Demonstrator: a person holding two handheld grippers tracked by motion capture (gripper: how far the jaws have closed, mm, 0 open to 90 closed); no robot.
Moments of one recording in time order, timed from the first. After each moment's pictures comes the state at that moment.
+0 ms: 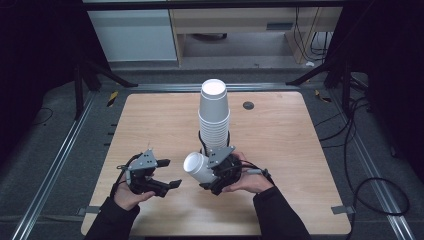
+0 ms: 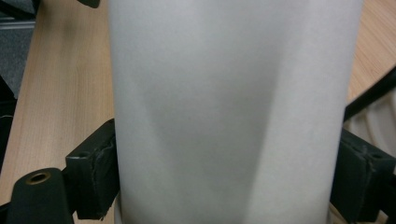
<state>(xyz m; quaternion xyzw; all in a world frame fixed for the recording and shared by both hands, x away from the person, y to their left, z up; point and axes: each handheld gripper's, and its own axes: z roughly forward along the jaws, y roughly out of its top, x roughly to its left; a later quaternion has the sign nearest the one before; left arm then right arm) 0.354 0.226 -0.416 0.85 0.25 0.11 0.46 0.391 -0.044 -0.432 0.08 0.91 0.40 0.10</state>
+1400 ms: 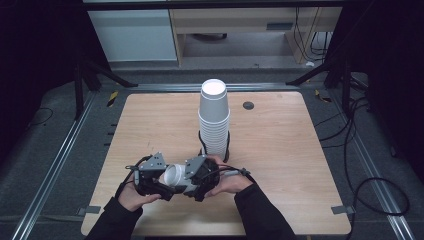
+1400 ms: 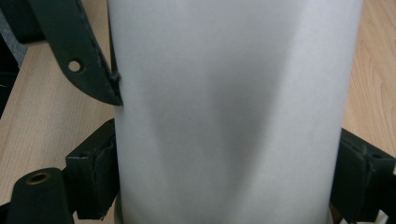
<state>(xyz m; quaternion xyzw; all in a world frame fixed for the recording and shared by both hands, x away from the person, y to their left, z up) 0.356 0.210 -0.423 0.87 0.24 0.07 0.42 0.386 0.014 -0.449 -0.01 0.93 0.36 0.10</state>
